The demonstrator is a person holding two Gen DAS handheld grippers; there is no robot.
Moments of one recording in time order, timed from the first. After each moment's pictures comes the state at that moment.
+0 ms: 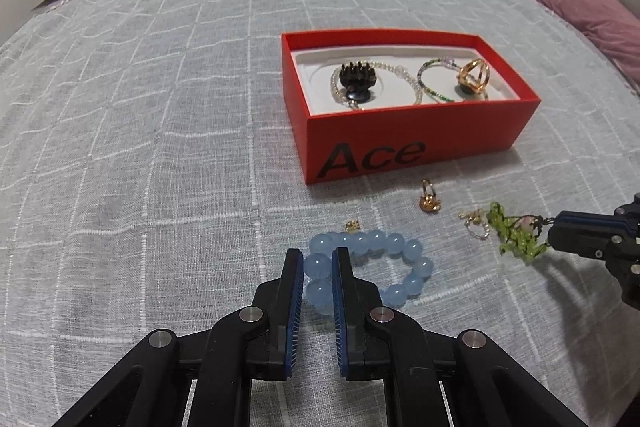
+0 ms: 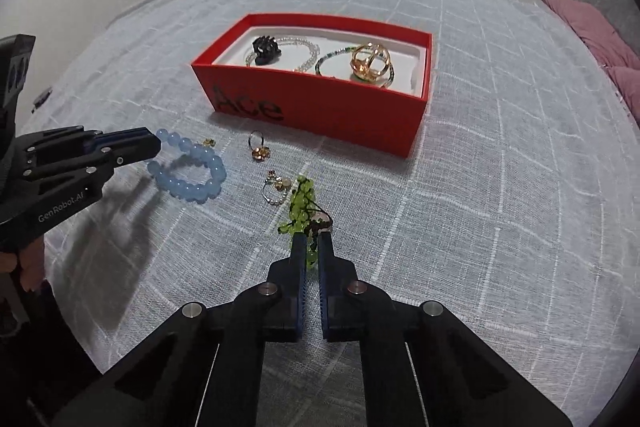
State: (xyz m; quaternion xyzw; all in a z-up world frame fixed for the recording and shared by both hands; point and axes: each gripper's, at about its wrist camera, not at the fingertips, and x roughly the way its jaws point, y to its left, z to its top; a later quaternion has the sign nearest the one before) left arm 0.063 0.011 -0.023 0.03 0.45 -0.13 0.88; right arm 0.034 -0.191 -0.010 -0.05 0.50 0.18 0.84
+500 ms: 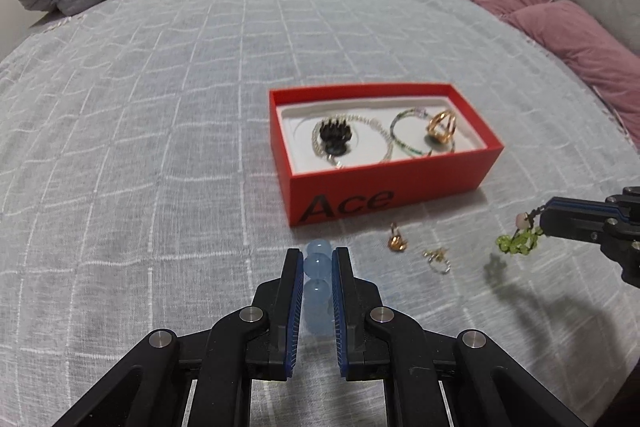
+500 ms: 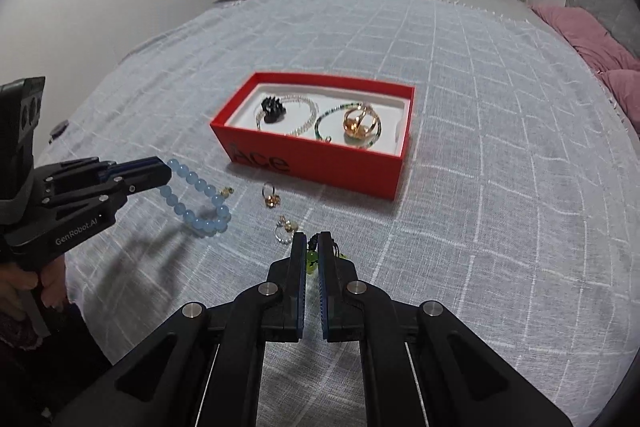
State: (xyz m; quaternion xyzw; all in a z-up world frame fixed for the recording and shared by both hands) left arm 0.059 0.010 0.014 0.02 0.42 -0.15 0.90; right arm 0.033 -0.202 0.030 -0.01 0.46 0.19 0.87
